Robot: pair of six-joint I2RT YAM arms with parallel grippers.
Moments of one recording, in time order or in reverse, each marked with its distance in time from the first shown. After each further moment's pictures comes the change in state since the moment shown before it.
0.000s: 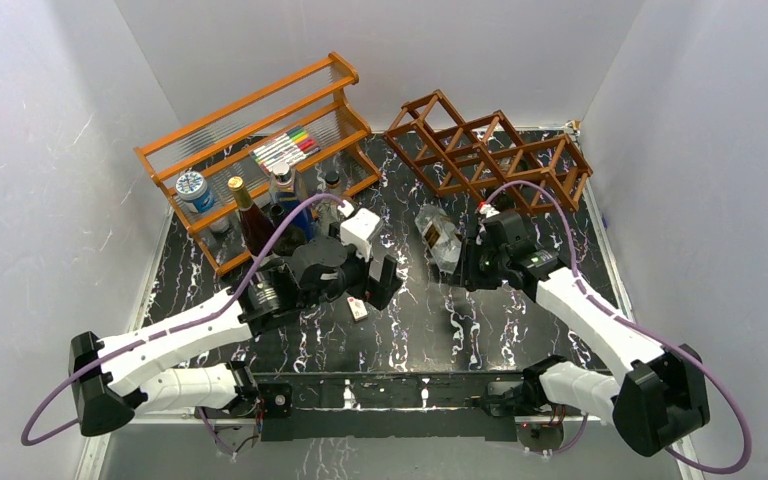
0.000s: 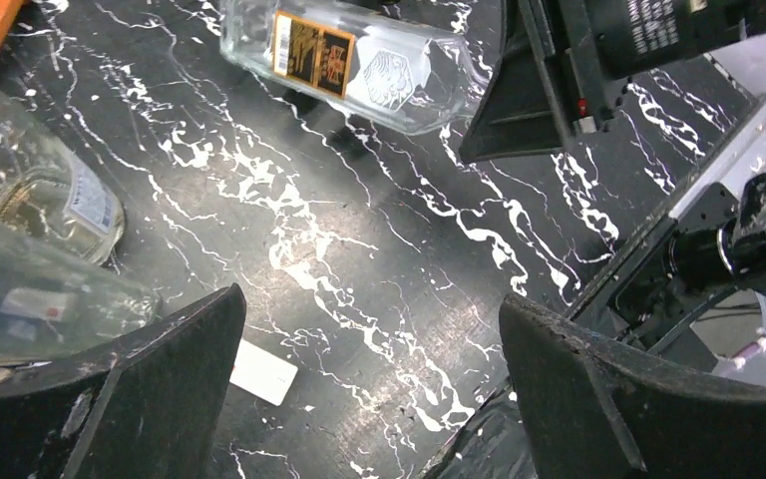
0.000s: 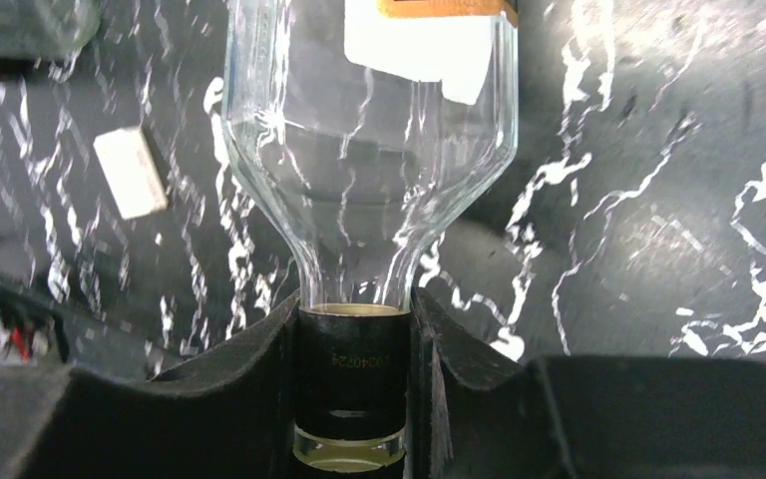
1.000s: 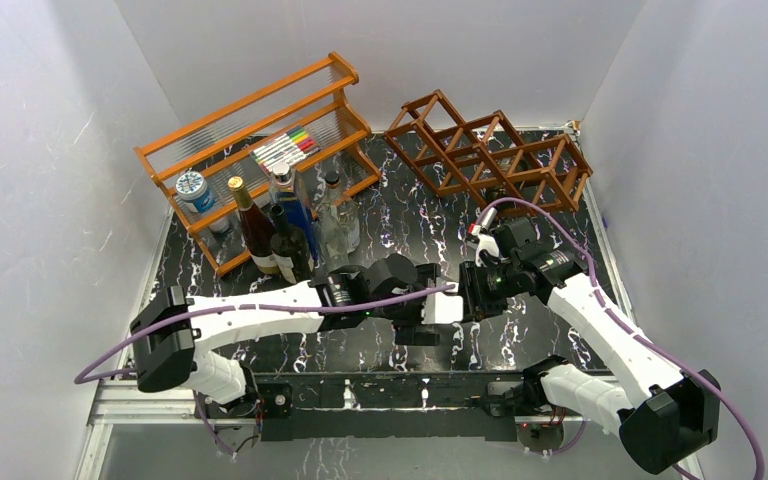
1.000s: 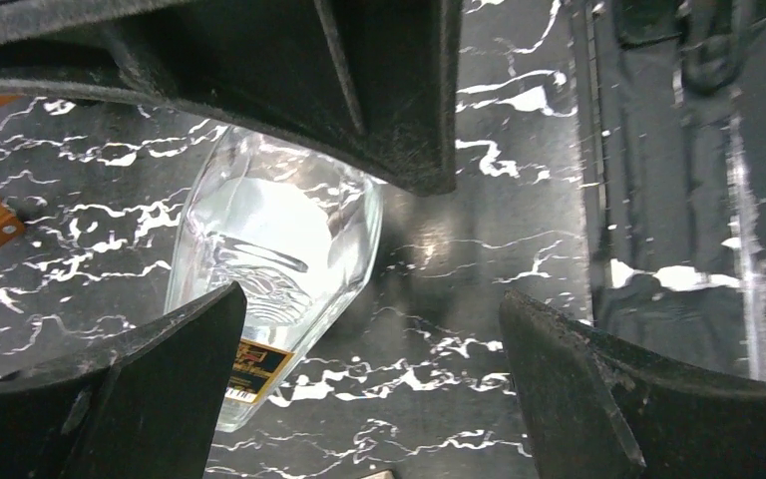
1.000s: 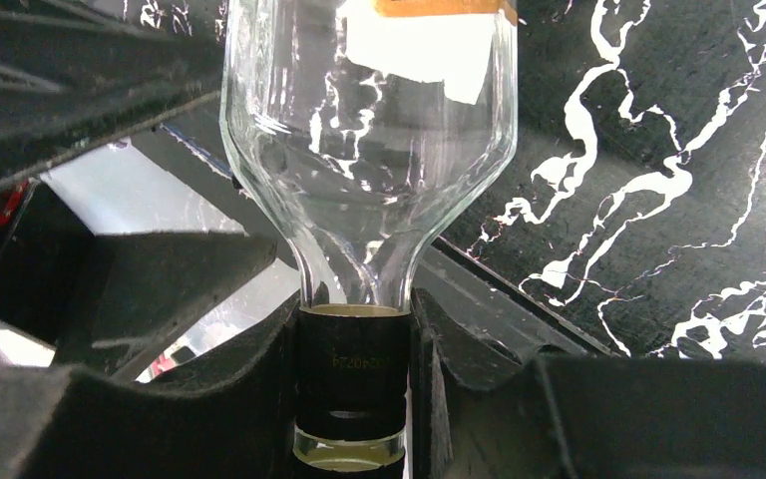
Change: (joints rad) left arm -0.129 0.374 0.072 0.111 0.409 0.786; right arm 0.002 -0.100 0.093 -0.414 -0.402 -0.130
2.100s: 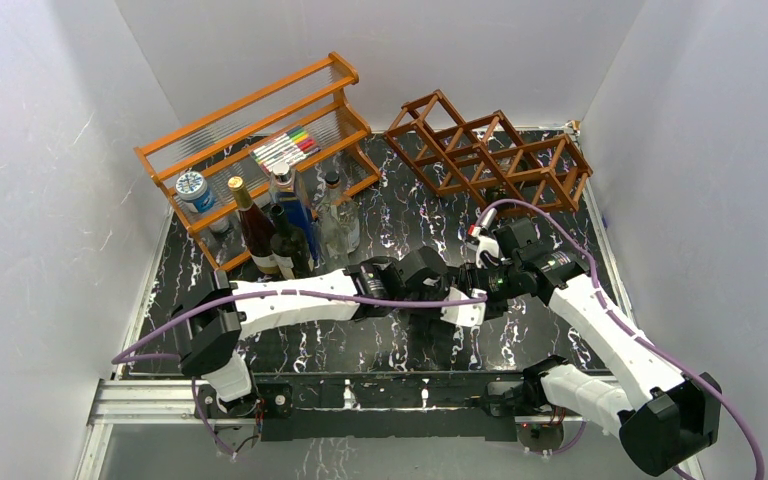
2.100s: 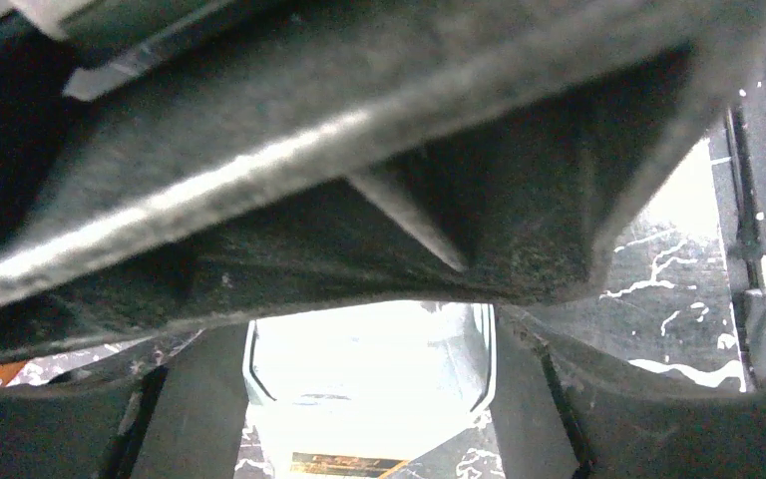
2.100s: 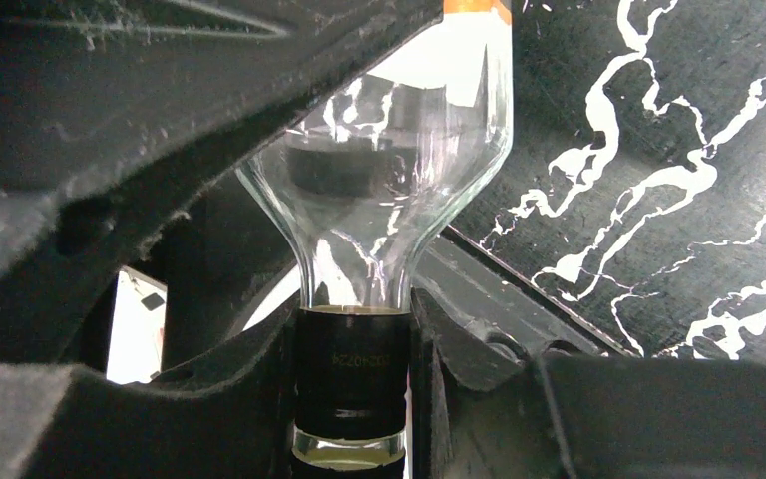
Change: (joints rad) left arm 0.006 0.227 0.180 -0.054 -0.089 0.253; right arm -0.006 -0.009 -0.002 -0.021 -0.041 -0.025
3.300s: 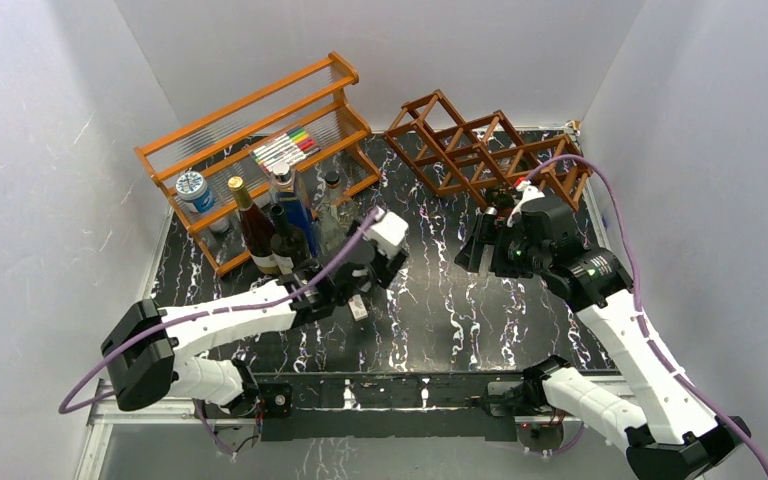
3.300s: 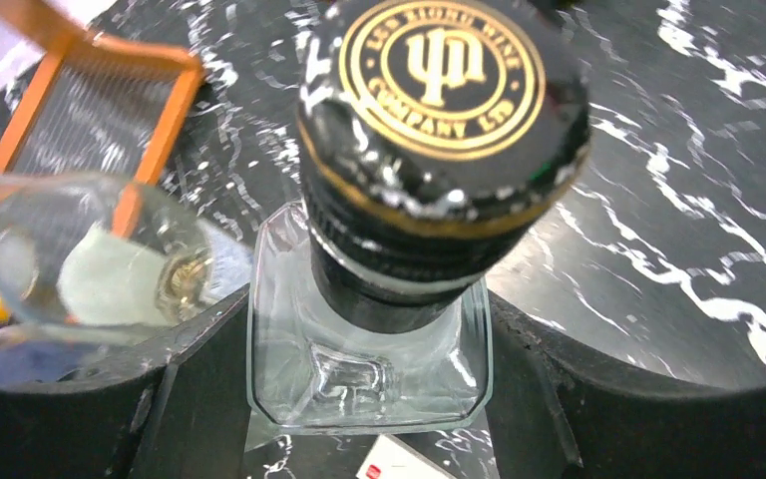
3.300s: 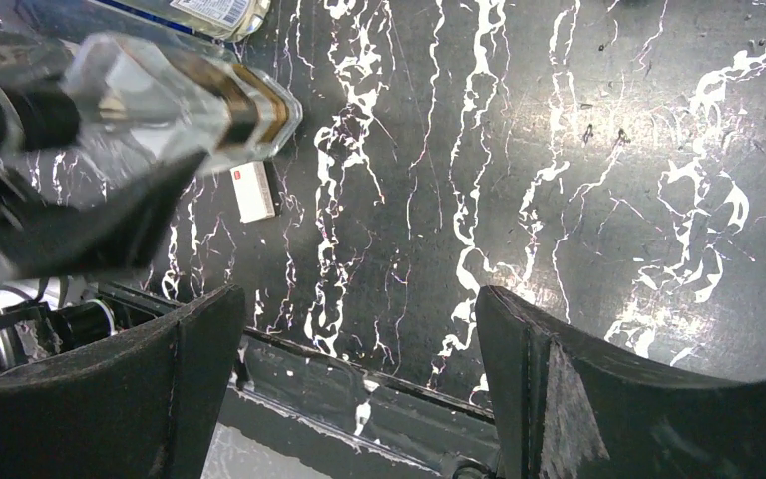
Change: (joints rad) left arm 0.120 -0.344 -0.355 0.332 -0.531 -0.653; right arm 0.006 -0.111 0.224 0.084 0.481 0.184
